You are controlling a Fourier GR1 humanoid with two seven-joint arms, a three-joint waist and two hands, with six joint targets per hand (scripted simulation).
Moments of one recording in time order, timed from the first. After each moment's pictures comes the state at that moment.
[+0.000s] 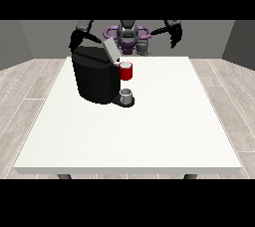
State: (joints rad) left arm -0.59 0.03 0.37 -0.67 -0.41 -0.29 -0.33; right arm -0.12 -0.10 -0.14 -1.14 0.11 -0.17 -0.06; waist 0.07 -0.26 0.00
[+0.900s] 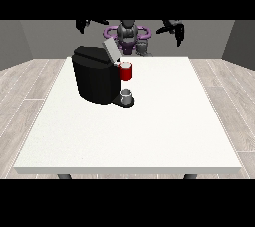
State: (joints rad) left arm -0.42 0.00 0.27 -0.94 -0.25 -0.30 -0.21; right arm -0.34 -0.18 -0.13 -1.27 0.04 0.00 0.05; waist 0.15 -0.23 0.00
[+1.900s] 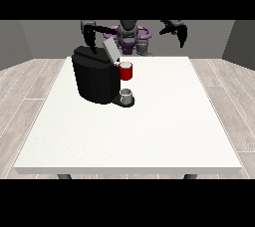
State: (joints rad) left arm -0.27 0.04 0.16 -1.32 -0.12 -0.28 -0.10; right arm -0.58 -0.18 -0.18 -1.09 -0.05 0.01 0.12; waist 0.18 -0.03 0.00
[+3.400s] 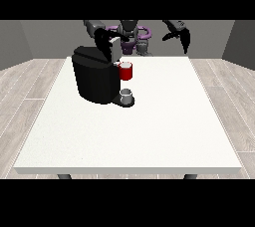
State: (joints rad) left arm -0.25 0.10 0.14 -1.39 -0.12 -0.25 -0.11; right arm -0.81 -0.20 -0.09 -1.00 0.06 -0.02 0.17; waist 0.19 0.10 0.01
